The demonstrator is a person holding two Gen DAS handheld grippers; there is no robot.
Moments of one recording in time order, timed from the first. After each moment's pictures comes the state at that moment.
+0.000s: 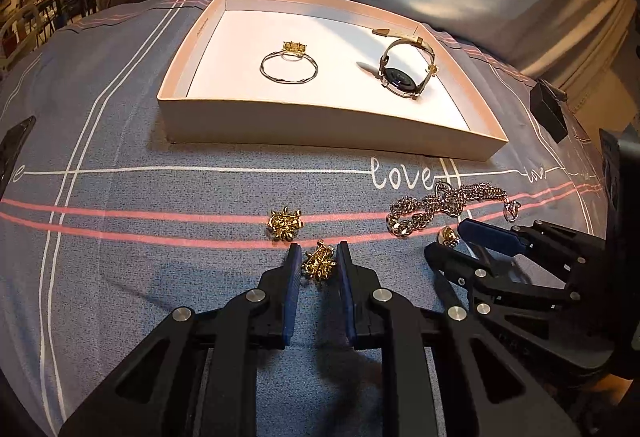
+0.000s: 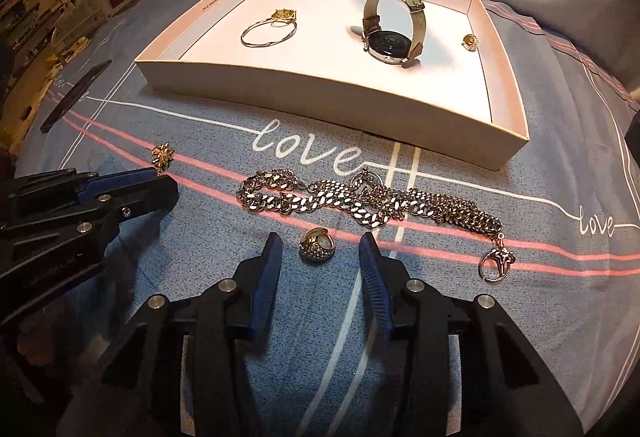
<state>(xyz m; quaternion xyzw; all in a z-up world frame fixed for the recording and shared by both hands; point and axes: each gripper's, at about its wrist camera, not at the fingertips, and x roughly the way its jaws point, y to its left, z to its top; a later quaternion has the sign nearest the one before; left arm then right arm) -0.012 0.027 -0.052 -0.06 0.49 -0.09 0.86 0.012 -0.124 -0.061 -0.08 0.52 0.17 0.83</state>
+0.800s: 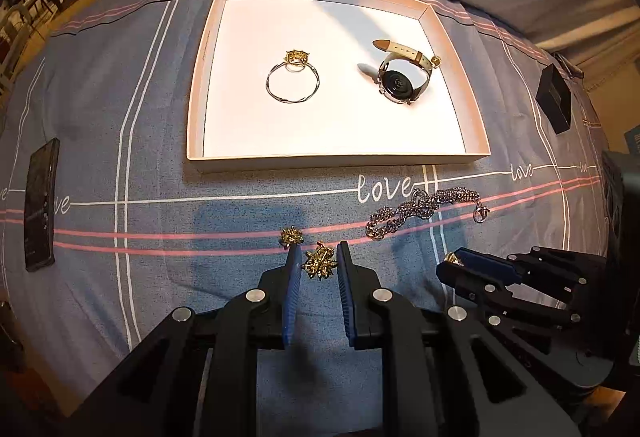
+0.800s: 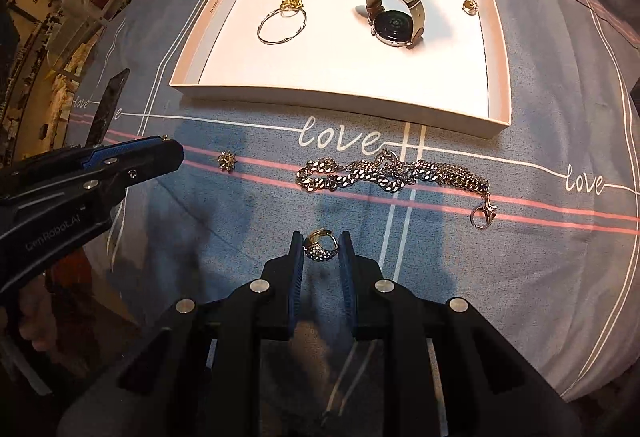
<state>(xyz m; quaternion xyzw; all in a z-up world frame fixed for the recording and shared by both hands) 0.033 0.026 0.028 -0.04 0.62 -0.08 0.78 0.031 -0.113 0.010 0.00 0.66 0.16 0.74</state>
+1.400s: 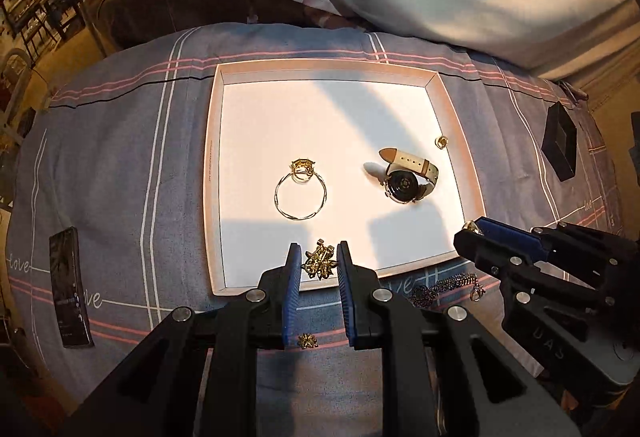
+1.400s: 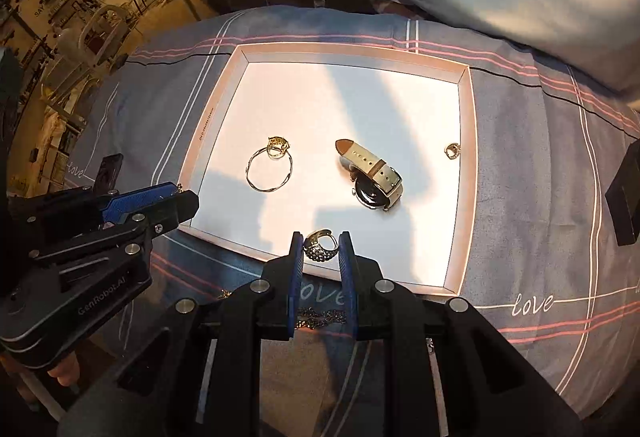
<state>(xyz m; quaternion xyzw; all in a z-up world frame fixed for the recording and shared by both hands) 0.116 0.023 0.068 -0.02 0.58 -0.07 0.81 0.140 -0.100 0.063 -0.03 0.60 0.15 0.79</state>
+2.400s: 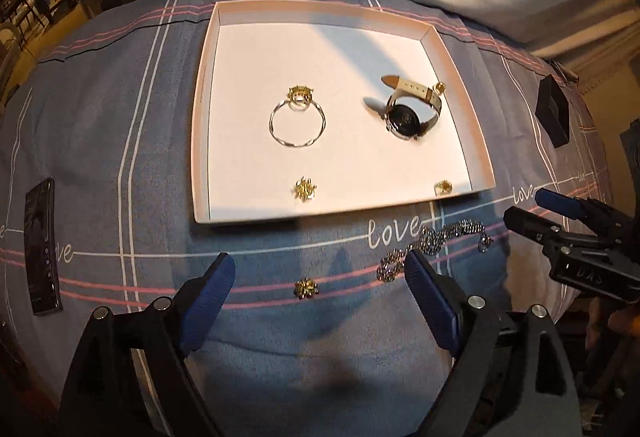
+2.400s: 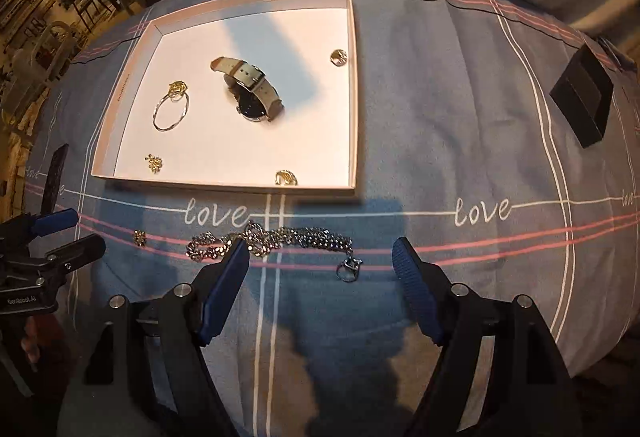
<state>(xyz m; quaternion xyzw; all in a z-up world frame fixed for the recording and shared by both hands) 0.056 0.036 0.020 -0.03 0.62 -0.10 0.78 0.063 -0.208 0.026 0.01 0.62 0.04 0.78</state>
